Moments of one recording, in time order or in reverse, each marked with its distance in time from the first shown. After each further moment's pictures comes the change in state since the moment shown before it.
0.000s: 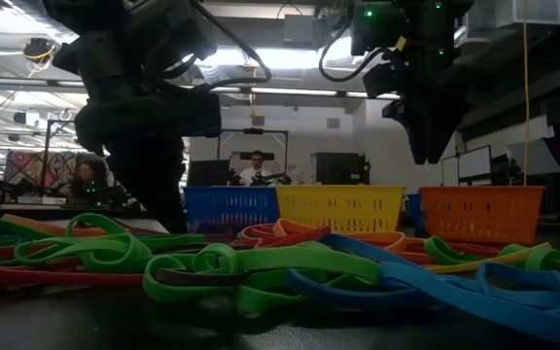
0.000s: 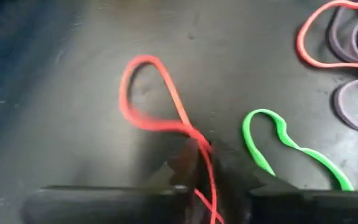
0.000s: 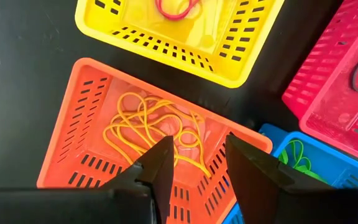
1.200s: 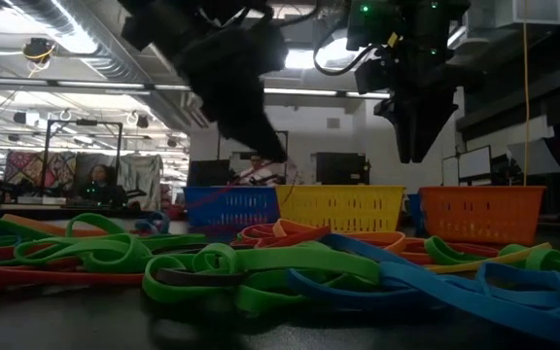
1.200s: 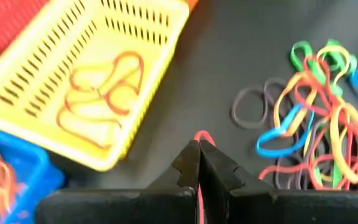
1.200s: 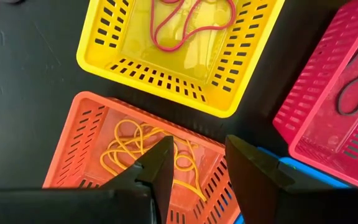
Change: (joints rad) left arm 0.108 0.004 0.232 0.078 0.012 0.300; right arm 0.000 0.001 0.001 0.077 0.000 0.000
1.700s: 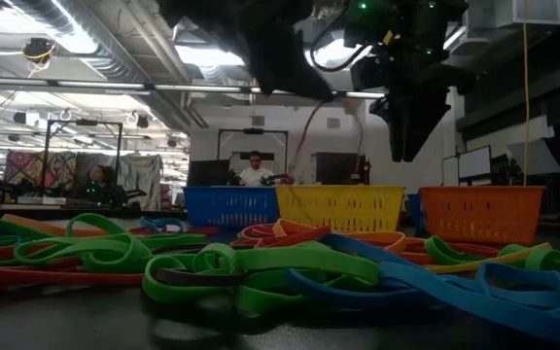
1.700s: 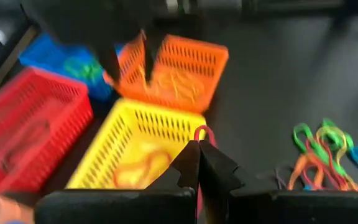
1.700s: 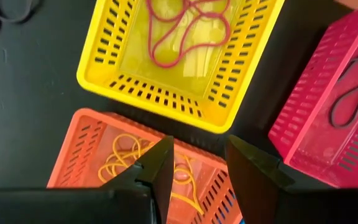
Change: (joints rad) left arm 0.058 -0.002 0.149 0.071 -0.002 0.176; right arm 0.000 0.000 0.000 0.046 0.000 0.000
